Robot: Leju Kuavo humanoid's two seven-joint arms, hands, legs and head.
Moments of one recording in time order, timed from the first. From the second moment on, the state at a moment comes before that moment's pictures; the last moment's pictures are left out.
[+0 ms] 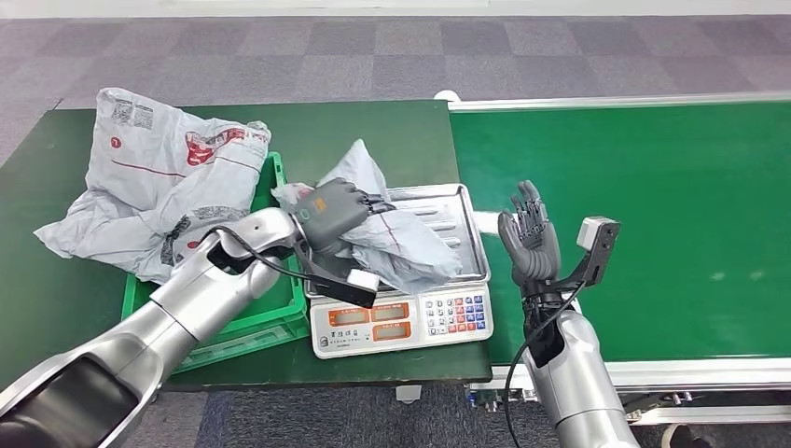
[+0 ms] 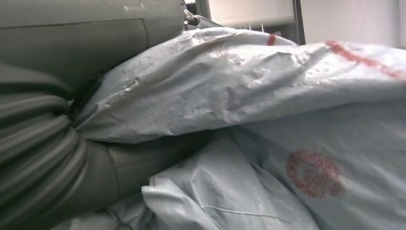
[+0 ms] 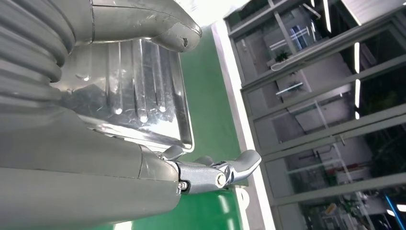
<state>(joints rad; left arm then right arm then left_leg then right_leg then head) -0.84 0.13 -0.76 -0.98 -0.91 0.01 -0.43 -0.42 0.11 0.07 -1.00 -0.34 0.20 -0.38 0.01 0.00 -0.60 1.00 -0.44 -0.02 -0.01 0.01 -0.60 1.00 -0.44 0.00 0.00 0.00</state>
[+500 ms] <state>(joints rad) -0.91 0.27 -0.52 -0.92 -0.97 0.16 -0.45 -0.42 0.11 0.07 -1.00 -0.36 0.18 -0.38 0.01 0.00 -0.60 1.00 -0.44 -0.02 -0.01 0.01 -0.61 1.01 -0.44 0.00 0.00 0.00</state>
